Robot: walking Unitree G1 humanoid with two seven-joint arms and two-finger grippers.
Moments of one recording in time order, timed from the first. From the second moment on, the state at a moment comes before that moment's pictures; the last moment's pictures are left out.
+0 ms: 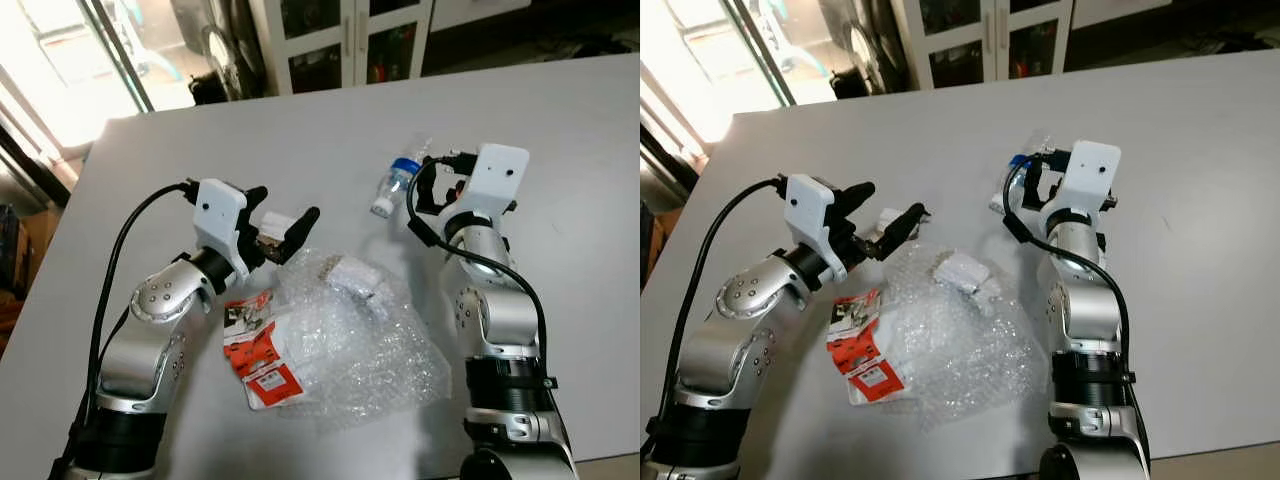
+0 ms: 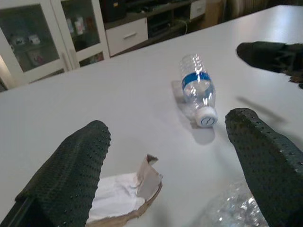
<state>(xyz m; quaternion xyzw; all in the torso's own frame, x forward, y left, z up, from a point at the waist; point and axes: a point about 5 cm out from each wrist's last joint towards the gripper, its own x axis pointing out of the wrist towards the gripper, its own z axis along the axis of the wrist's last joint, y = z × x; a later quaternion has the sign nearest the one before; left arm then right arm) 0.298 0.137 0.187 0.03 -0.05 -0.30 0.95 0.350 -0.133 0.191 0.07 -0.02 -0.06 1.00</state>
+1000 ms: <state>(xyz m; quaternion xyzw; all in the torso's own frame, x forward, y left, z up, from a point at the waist) 0.289 0.140 0.187 0.03 -0.04 -0.29 0.96 0.384 -0.095 0.193 0.18 0.02 -0.02 0.98</state>
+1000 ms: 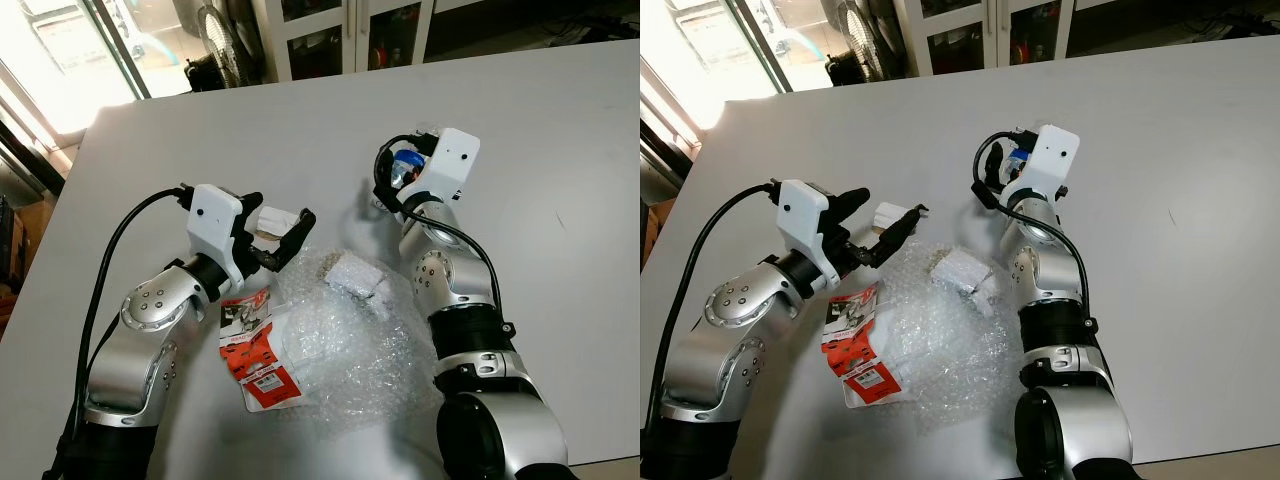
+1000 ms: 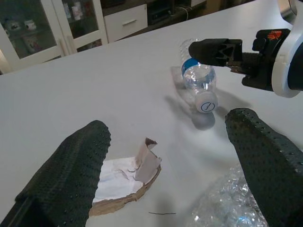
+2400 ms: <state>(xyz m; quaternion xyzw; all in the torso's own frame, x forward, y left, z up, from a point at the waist) 0.283 0.138 0.182 0.03 -0.02 -0.30 0.95 0.399 -0.112 0.172 0.31 0.09 -0.06 0.95</state>
